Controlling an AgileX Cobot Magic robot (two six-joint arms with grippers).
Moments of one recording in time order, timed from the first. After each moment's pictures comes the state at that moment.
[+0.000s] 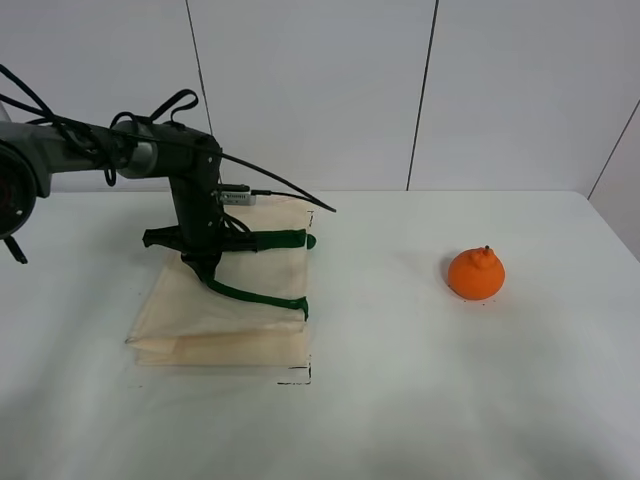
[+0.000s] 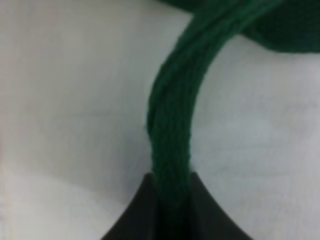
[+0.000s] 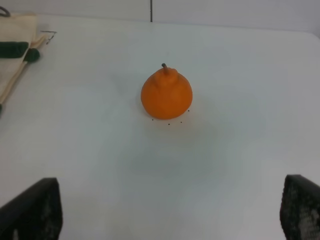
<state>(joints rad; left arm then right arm) -0.34 2.30 -1.71 0.18 0.93 -0.47 0.01 0.00 -0.49 0.09 1.03 -0.03</state>
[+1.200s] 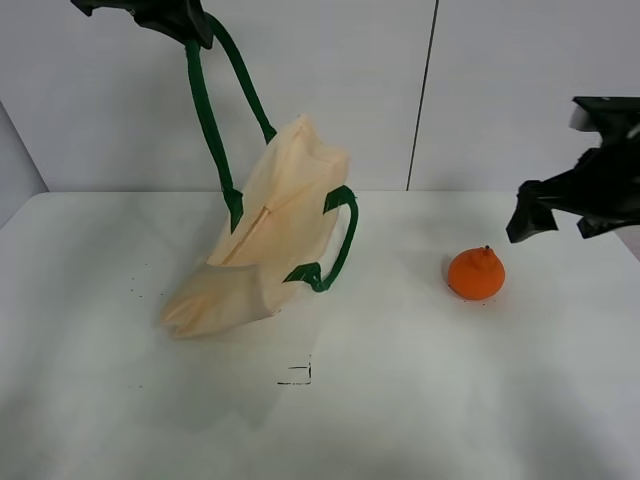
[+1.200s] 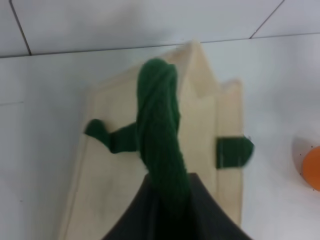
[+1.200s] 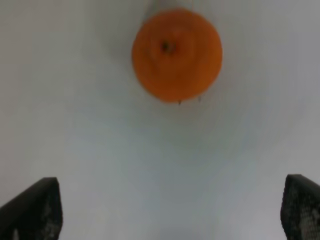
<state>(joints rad) -0.35 1.90 -2.24 -0.05 1.18 -0.25 0.01 1.55 -1.18 0.14 0.91 -0.10</state>
